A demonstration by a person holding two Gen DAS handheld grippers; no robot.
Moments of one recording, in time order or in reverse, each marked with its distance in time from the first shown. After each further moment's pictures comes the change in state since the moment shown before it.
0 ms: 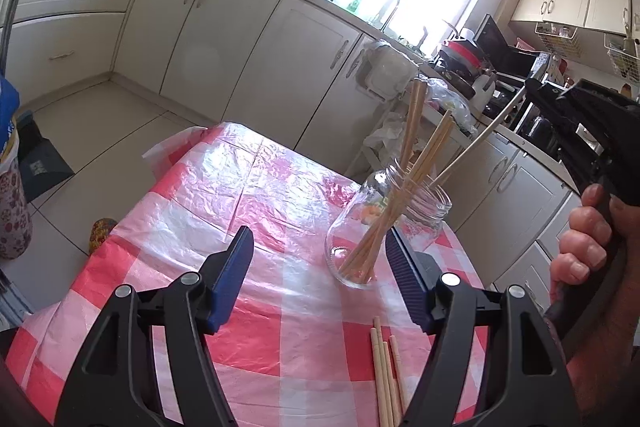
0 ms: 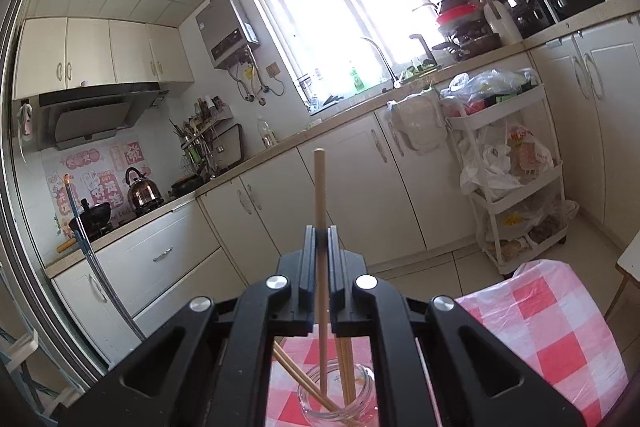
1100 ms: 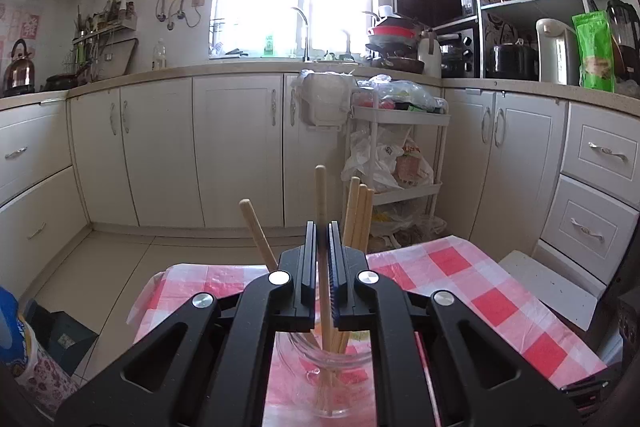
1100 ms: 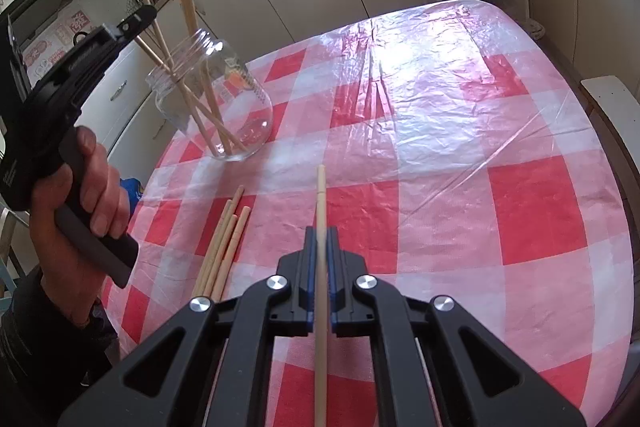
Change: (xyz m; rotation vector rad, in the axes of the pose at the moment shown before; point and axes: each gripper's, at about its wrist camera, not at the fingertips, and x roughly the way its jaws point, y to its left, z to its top) left arm 0.056 -0.123 0.052 0.510 -0.128 0.029; right arm -0.050 -0.108 -0.151 0.088 0.741 -0.106
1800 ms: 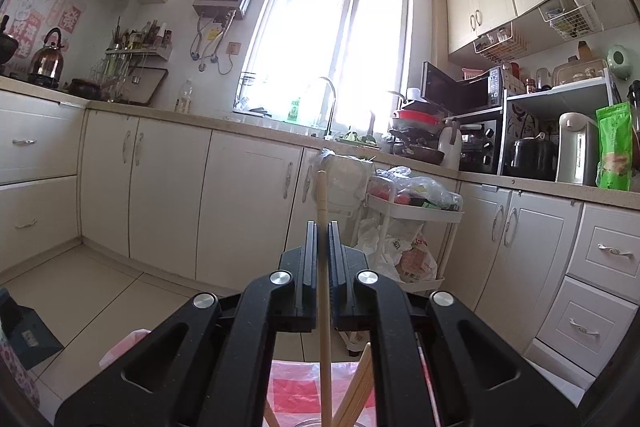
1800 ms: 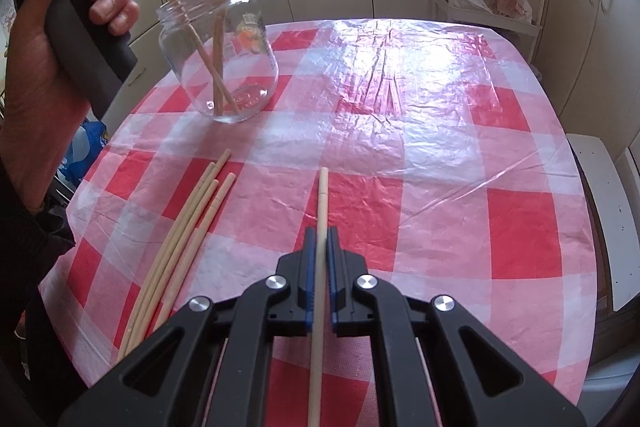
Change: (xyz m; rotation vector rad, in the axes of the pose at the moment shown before) left arm 0.019 0.015 0.062 -0.179 -0.271 0.037; right arm 0.013 0.027 -0.007 -0.226 0.050 -0.177
